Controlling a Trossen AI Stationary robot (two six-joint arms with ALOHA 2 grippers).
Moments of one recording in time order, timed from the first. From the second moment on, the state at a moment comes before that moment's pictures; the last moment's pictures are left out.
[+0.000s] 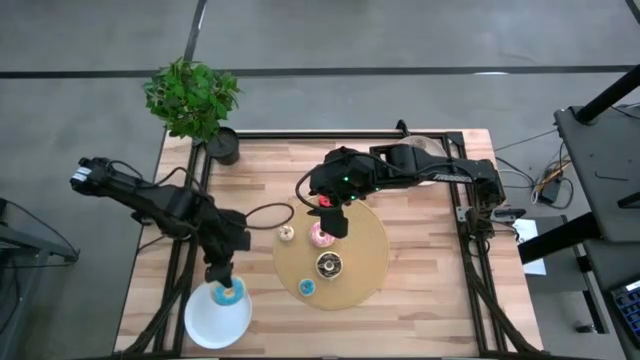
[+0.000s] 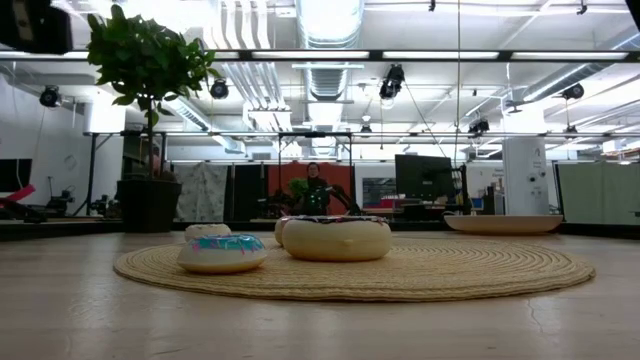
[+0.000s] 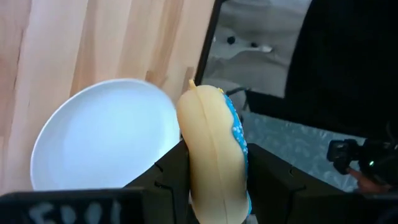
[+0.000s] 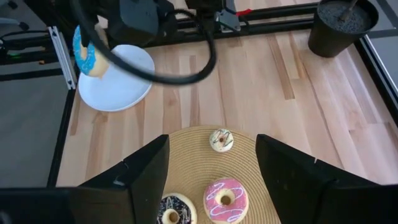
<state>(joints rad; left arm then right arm) -0.32 1.04 0.96 -0.85 0.63 -0.87 0.05 1.90 2.20 -1.05 0.00 0.18</state>
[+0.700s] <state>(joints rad) -0.37 1.04 0.69 -0.77 0.63 -0.75 0.05 1.90 2.20 -1.05 0.00 0.21</state>
